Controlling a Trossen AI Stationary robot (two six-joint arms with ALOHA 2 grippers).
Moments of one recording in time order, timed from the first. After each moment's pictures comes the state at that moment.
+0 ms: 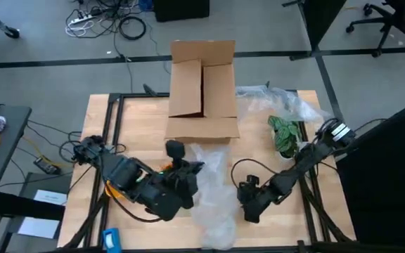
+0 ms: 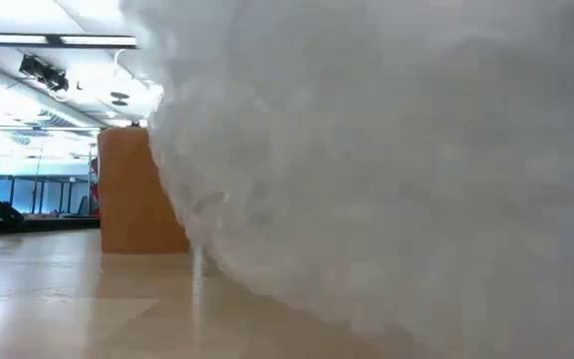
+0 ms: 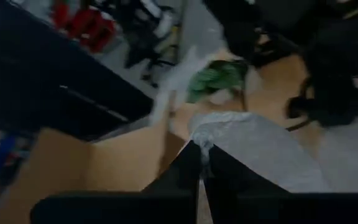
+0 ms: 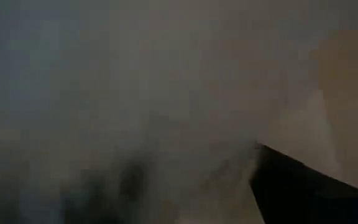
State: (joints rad) left arm -0.60 1.90 2.36 -1.21 -1.08 0.09; right arm 0.67 1.66 0.82 -0.26 0.21 0.84
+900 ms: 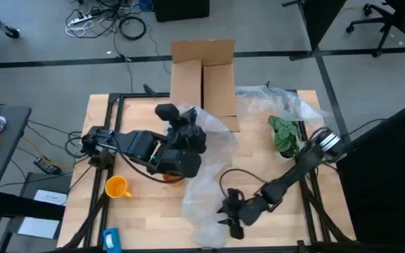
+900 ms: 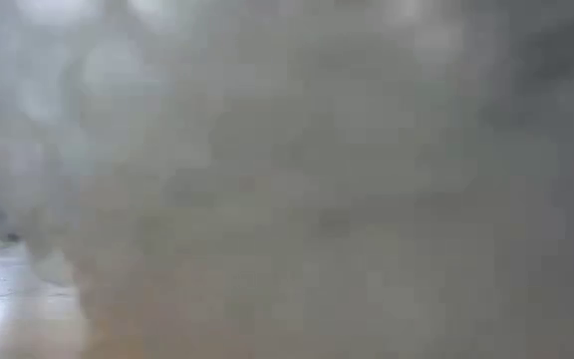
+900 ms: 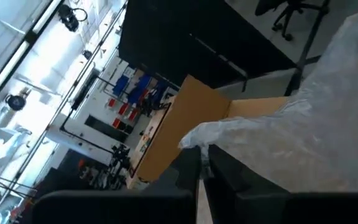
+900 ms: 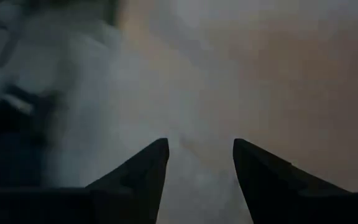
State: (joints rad) left arm -0.37 1.90 2.36 -1.20 -1.45 0.17; right arm 0.65 1.92 0.97 0.19 0.34 0.78
